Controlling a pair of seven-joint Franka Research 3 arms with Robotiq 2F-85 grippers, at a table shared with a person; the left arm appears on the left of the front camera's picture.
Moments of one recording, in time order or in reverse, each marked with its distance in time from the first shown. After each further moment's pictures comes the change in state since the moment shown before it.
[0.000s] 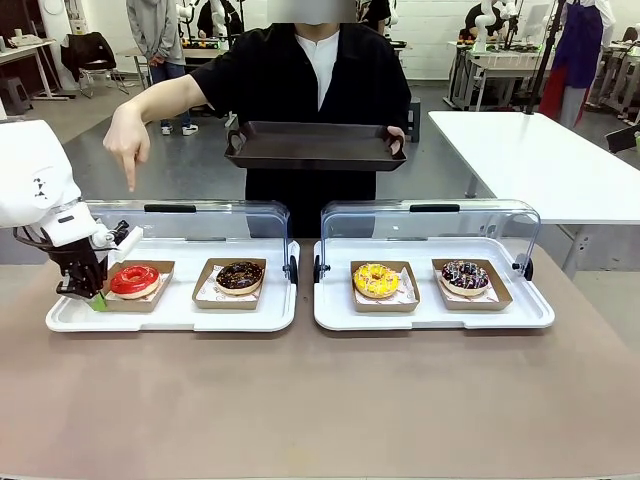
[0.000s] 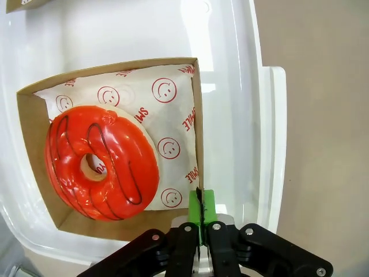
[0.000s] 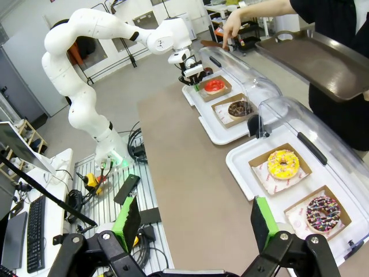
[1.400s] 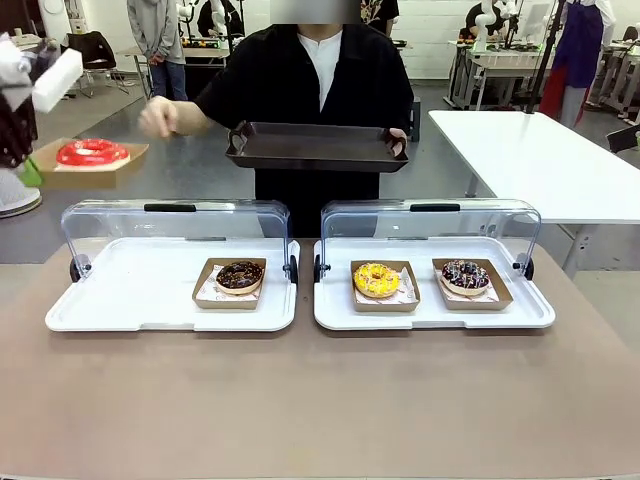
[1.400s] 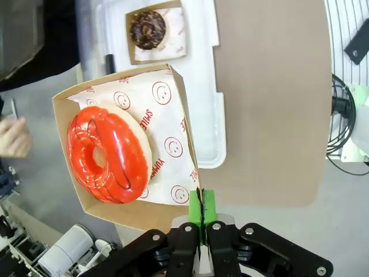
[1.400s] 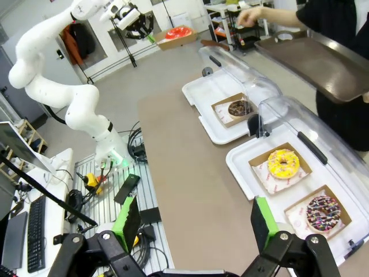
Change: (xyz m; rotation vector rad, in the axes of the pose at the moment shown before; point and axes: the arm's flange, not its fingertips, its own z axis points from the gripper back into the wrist) left arm 0.088 -0.146 0.299 0.303 0.057 0.023; right arm 0.000 0.000 0.000 0.000 0.002 -0.002
